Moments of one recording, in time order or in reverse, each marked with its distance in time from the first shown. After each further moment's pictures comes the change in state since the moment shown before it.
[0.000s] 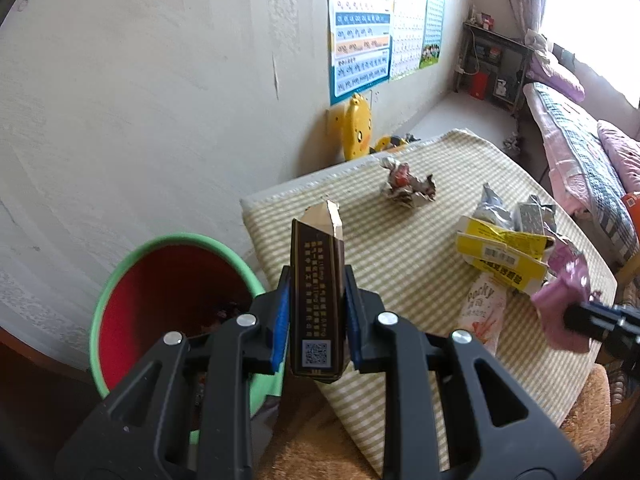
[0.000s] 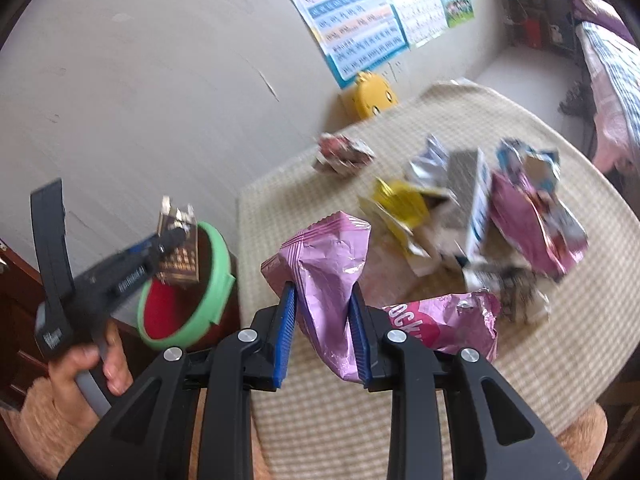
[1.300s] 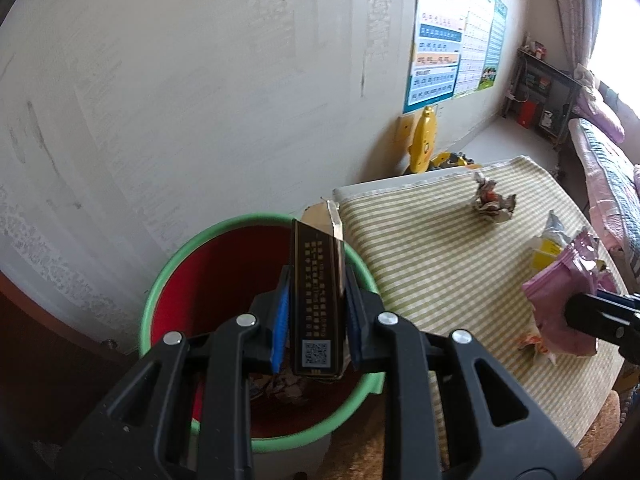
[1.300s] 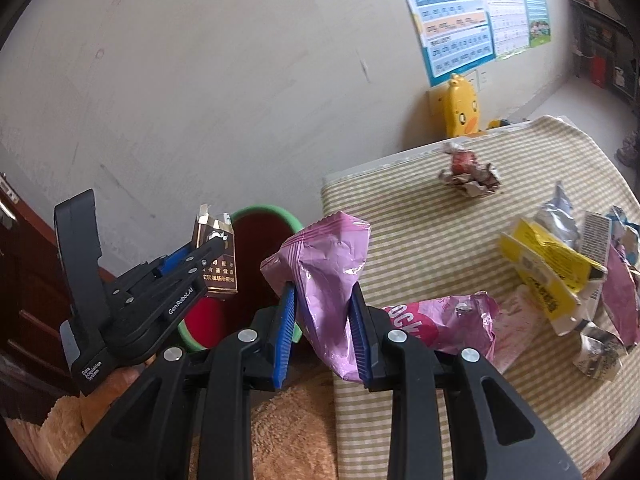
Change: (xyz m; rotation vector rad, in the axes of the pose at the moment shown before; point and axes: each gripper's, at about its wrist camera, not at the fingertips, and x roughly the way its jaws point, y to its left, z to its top) left arm 0.002 0.101 -0.024 -0.151 -0.001 0.115; right arm 0.067 0.111 0.022 -0.187 0.091 0.088
